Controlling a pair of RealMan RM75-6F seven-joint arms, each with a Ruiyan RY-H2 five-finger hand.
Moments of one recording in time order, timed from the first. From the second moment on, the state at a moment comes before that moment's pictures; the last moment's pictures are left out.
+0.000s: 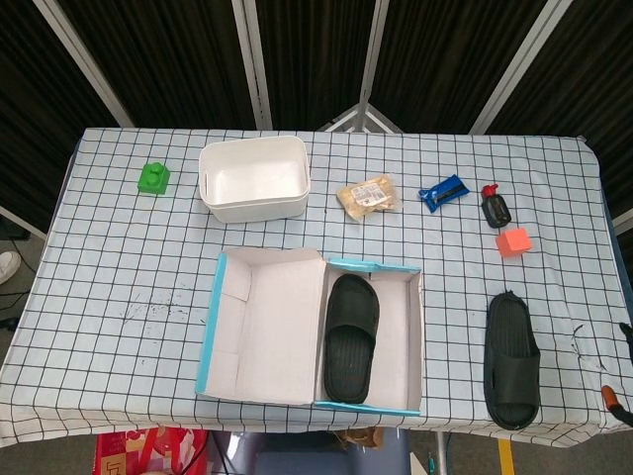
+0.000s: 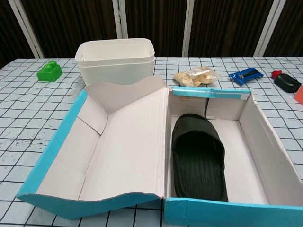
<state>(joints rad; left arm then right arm) 0.03 -1.06 -0.14 -1.58 1.51 1.75 -0.19 -0.09 -0.89 0.00 -1.83 -1.39 1.53 -0.19</state>
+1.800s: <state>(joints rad) 0.04 -1.05 -0.15 -1.59 1.50 1.75 -0.18 -0.02 -1.25 -0.04 -1.60 -1.42 1.33 -0.31</state>
